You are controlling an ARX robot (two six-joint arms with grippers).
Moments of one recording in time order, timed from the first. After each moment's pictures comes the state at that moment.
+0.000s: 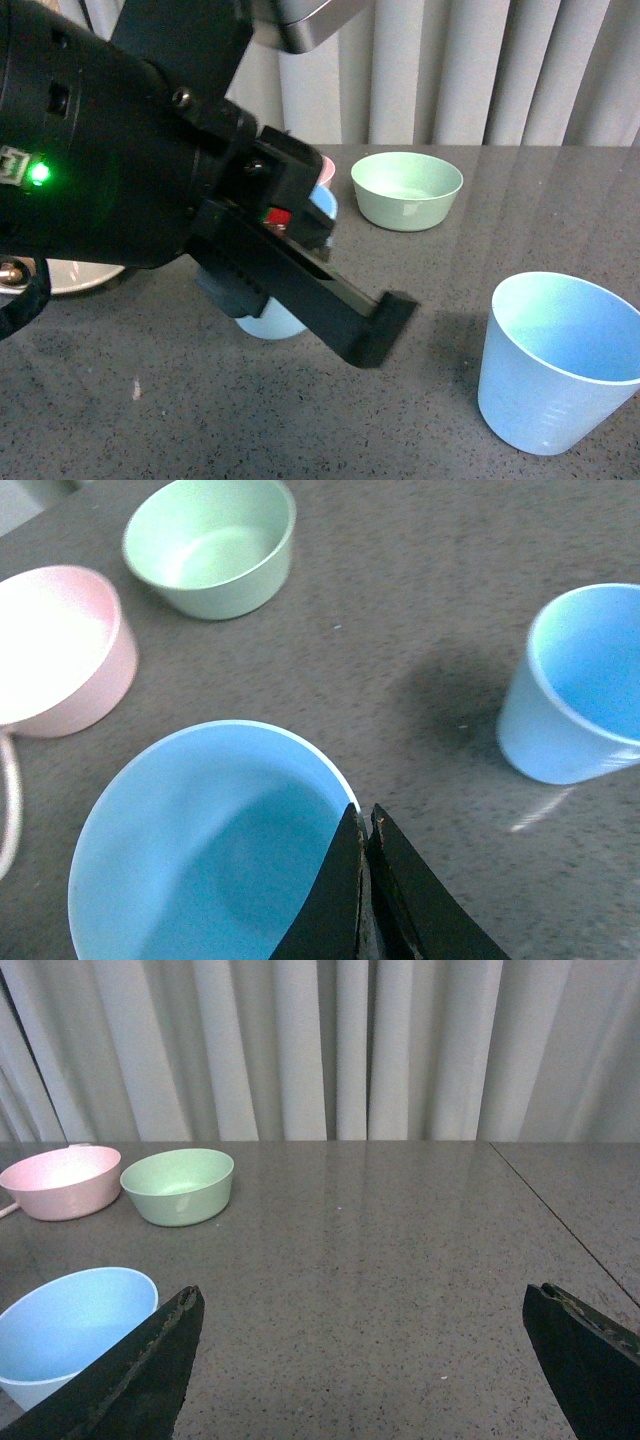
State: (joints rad) left arm -0.58 1.40 0.83 -0.02 0.12 0.23; right arm 0.00 0.00 0.01 0.00 0.00 0.01
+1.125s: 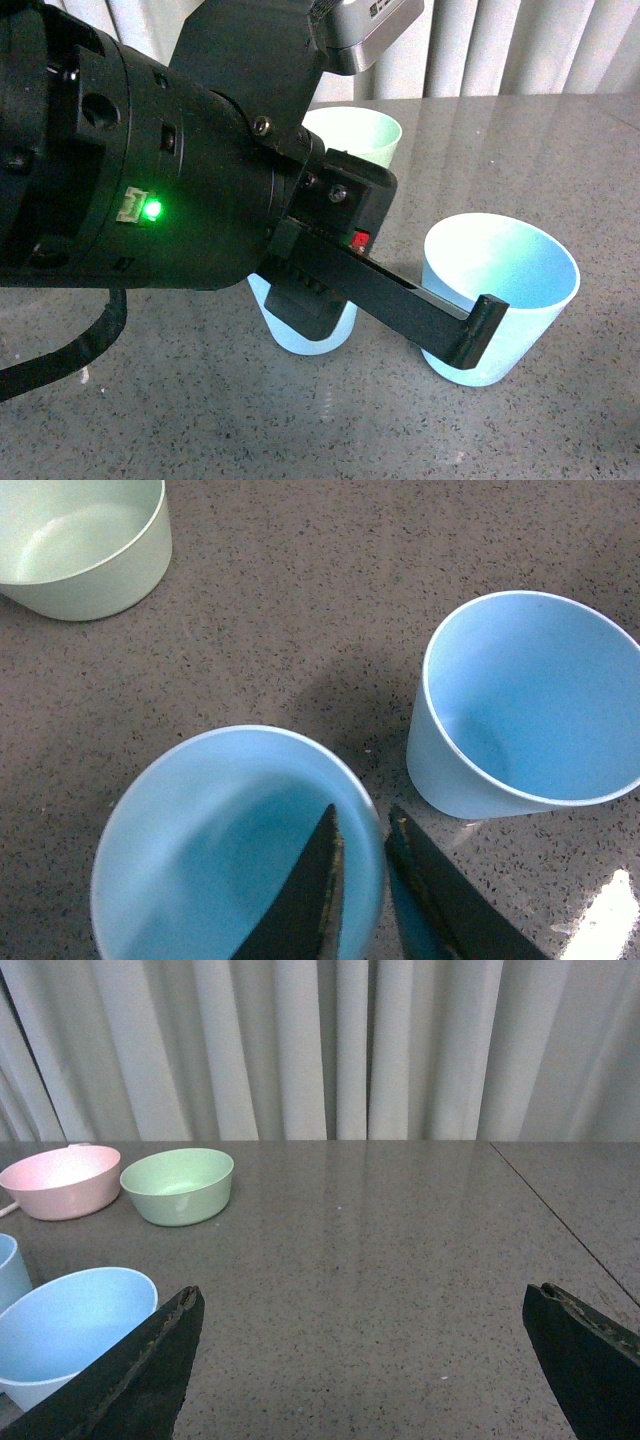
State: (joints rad) left arm -0.69 1.56 0.87 0.05 0.14 0.14; right arm 0.00 0.00 0.01 0.00 0.00 0.01
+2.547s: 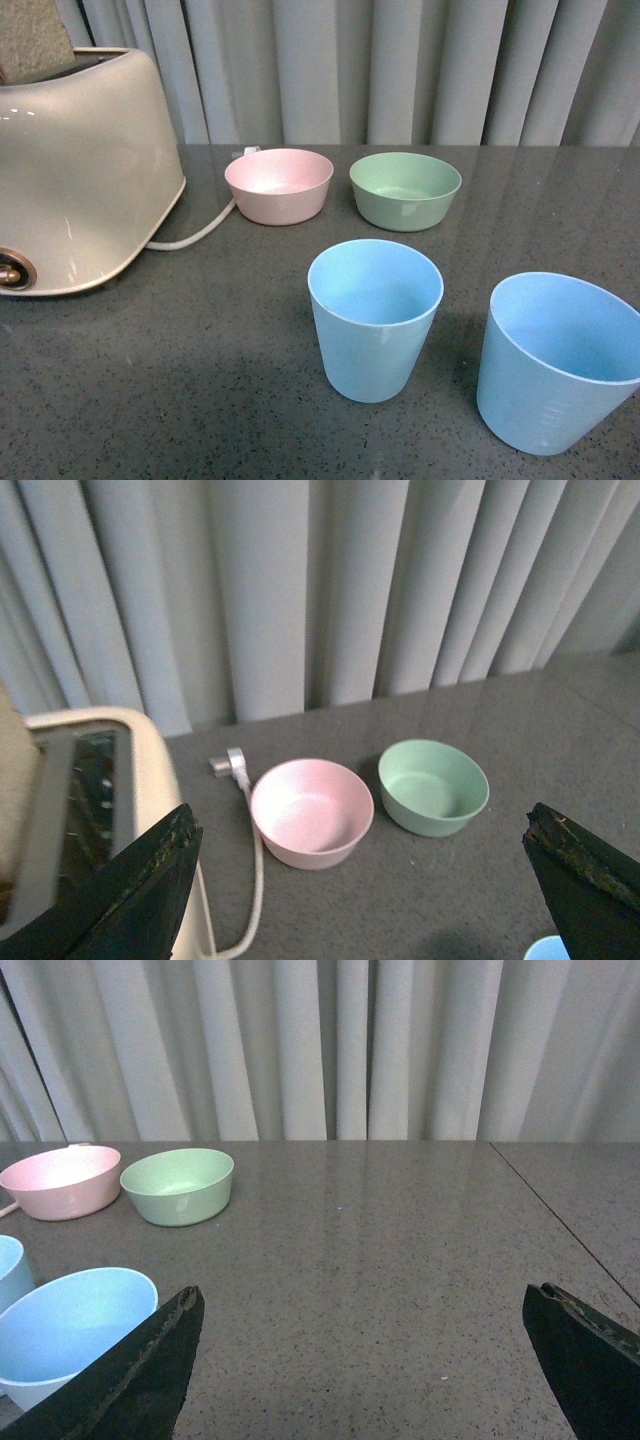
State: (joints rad) left arm -0.18 1.16 0.78 0.26 0.25 -0.04; right arm 0.00 0.00 0.01 0.00 0.00 0.01
